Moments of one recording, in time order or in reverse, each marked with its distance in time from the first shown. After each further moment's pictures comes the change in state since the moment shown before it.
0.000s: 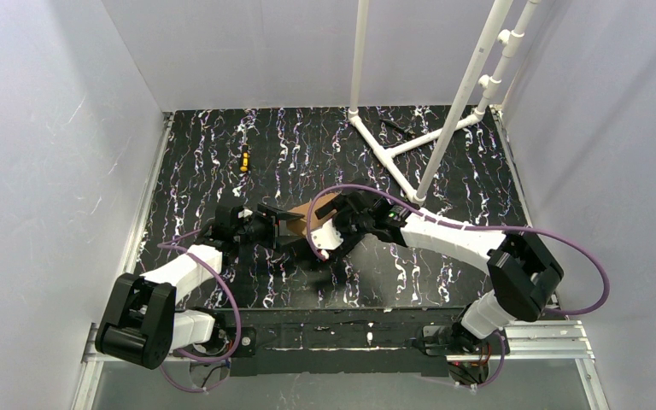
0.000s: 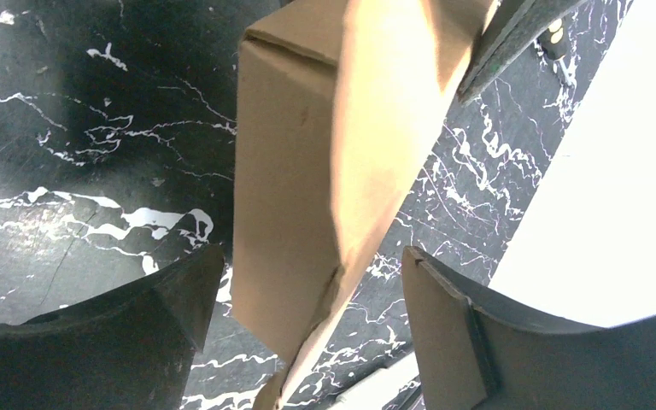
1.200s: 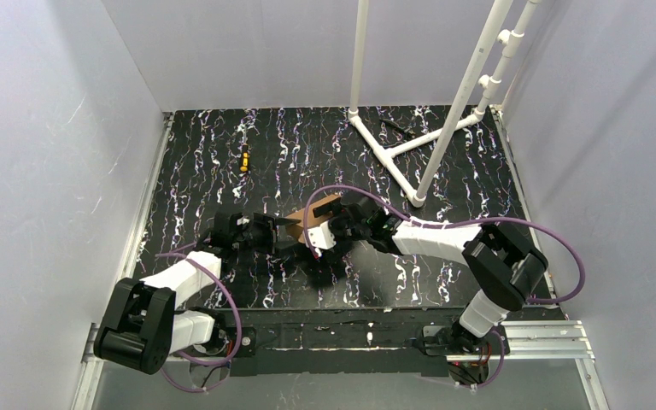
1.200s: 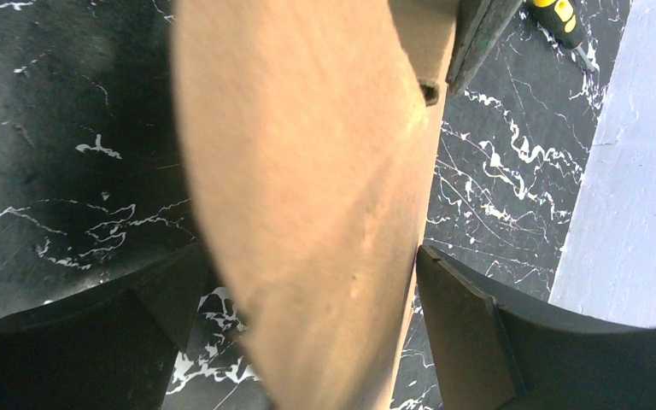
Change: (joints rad) left arm 0.000 -0.029 -0.067 0.010 -0.040 -0.090; right arm 0.006 0.098 -0.129 0.353 -0.040 0.203
